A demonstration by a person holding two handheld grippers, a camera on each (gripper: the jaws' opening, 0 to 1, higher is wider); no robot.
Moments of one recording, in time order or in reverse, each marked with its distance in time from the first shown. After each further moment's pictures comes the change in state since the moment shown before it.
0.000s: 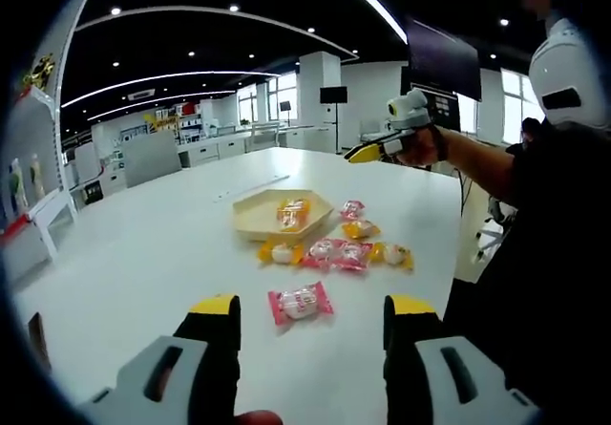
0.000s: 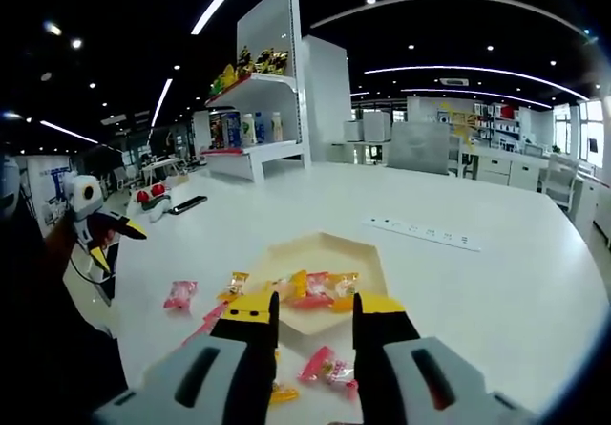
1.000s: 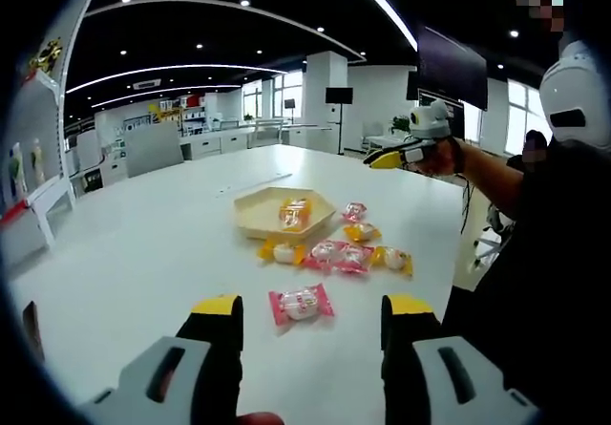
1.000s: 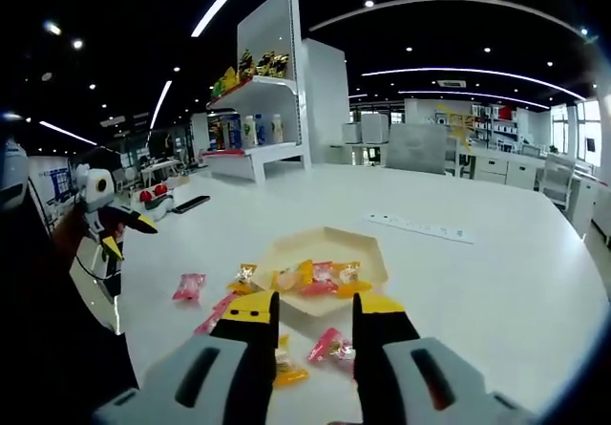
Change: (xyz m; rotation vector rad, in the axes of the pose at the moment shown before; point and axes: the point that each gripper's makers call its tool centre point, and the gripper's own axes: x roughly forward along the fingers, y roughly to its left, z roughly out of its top) left arm 0.001 0.009 0.002 -0.033 0.002 0.001; right arm -0.025 0.009 -0.013 0.007 -0.012 -0.008
